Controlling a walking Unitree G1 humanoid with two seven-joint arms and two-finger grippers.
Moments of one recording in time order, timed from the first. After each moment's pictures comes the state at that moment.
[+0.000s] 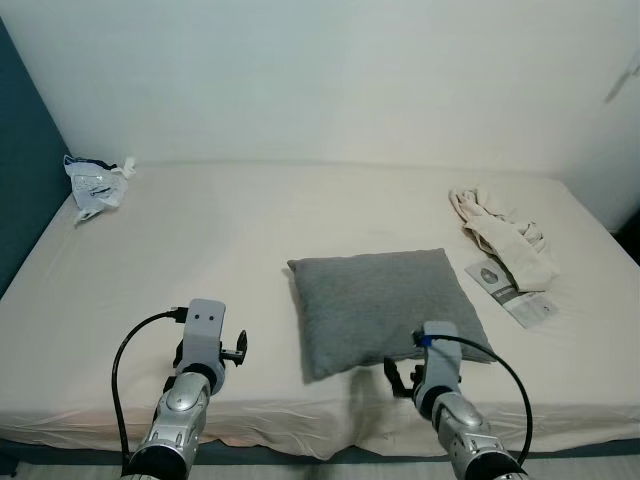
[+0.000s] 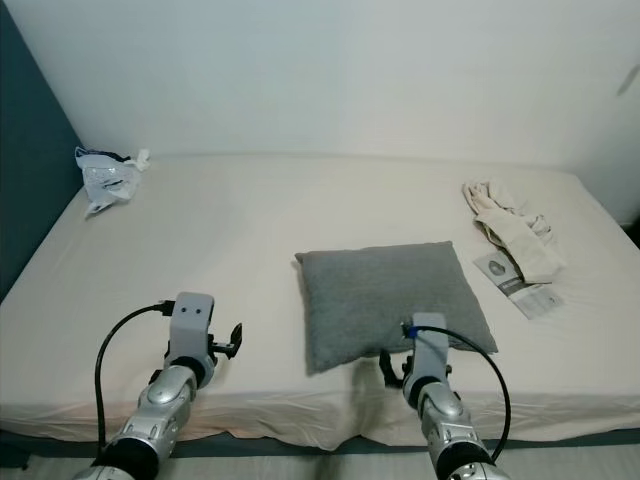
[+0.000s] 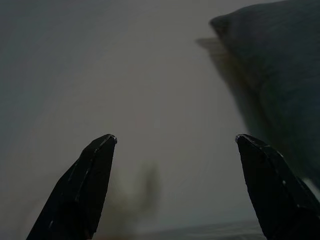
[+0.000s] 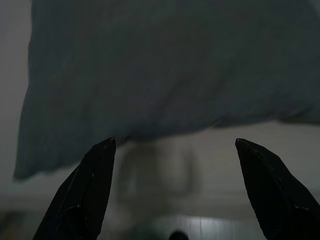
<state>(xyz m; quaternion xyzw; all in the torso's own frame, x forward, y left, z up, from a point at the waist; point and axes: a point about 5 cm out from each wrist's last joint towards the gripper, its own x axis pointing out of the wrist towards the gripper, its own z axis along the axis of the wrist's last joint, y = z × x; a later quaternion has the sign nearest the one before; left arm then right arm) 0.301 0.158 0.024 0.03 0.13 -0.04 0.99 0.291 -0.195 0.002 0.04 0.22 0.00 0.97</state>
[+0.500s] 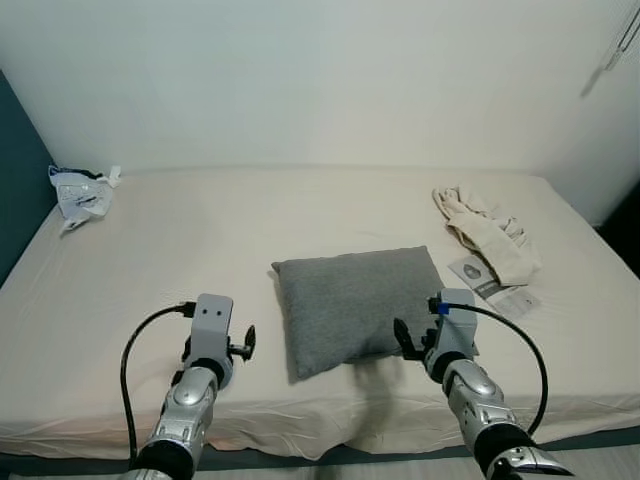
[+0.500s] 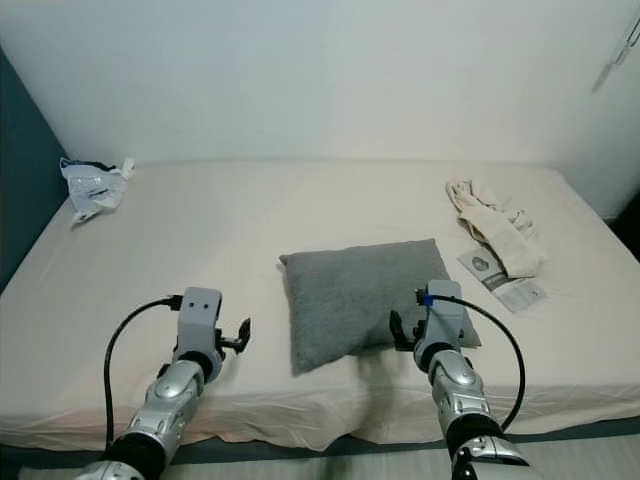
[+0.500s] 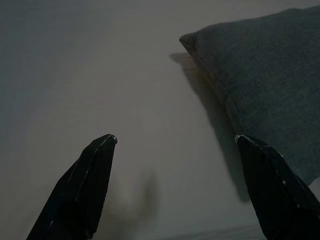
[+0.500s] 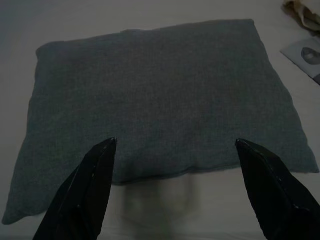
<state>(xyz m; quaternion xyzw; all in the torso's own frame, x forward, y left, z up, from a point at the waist) 0.306 0.152 0.029 0.02 0.12 -0.04 0.99 0.315 -0.205 0.032 0.04 0.17 0.02 0.98</state>
